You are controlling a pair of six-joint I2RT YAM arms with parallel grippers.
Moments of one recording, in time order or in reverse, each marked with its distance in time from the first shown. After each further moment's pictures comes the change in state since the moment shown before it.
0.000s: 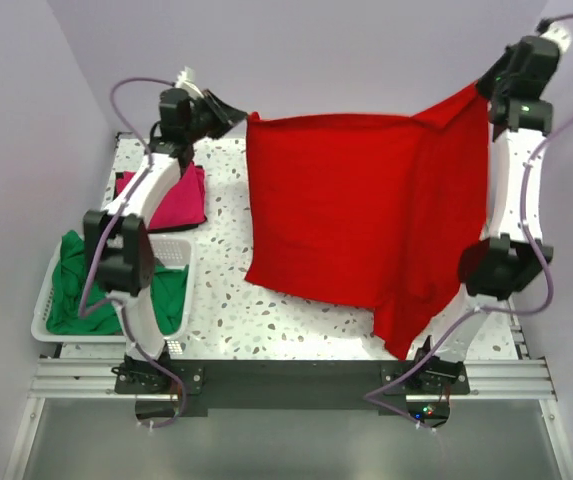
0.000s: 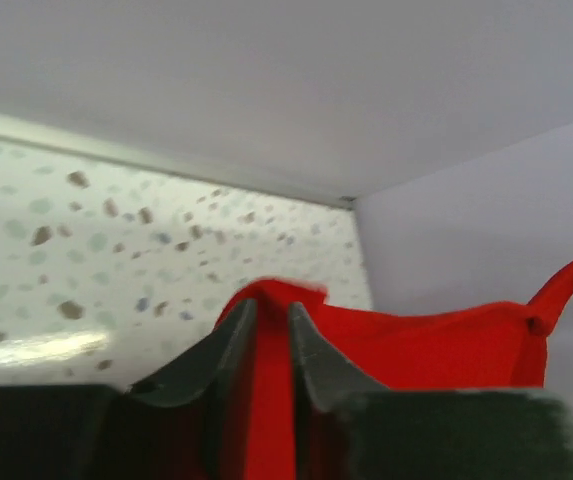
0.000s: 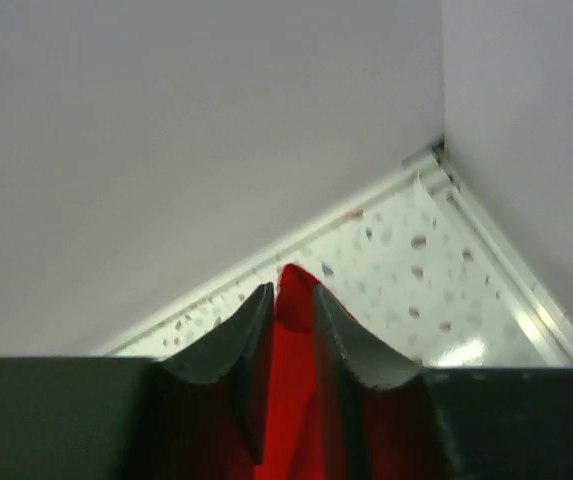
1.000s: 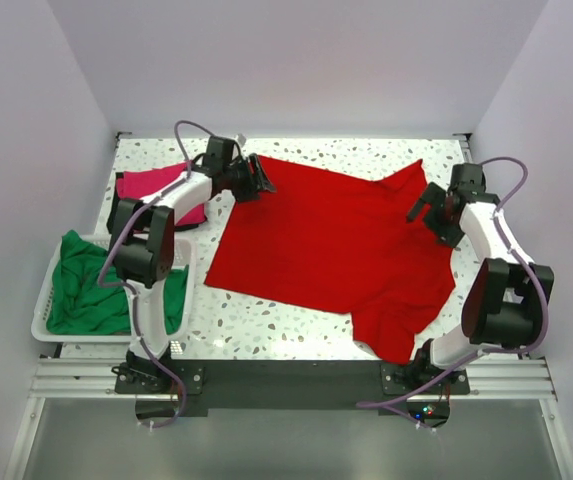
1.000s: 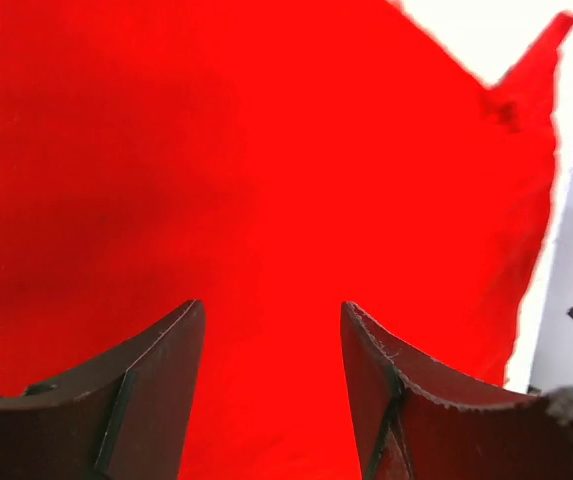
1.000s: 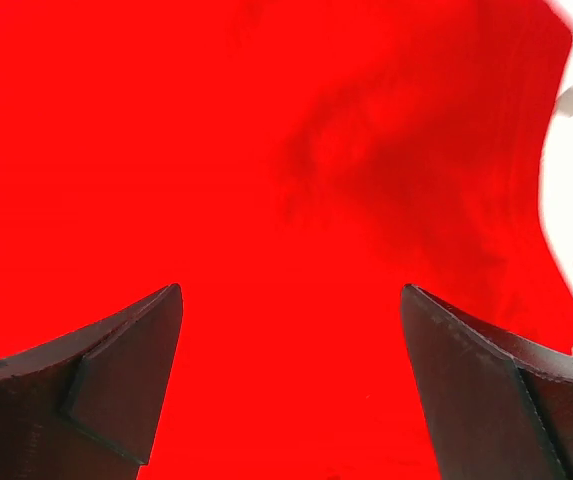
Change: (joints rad) left arm -0.135 0.163 -0.133 -0.307 -0.005 0.206; right arm 0.036 -0.310 -1.110 -0.096 -0.137 0.054
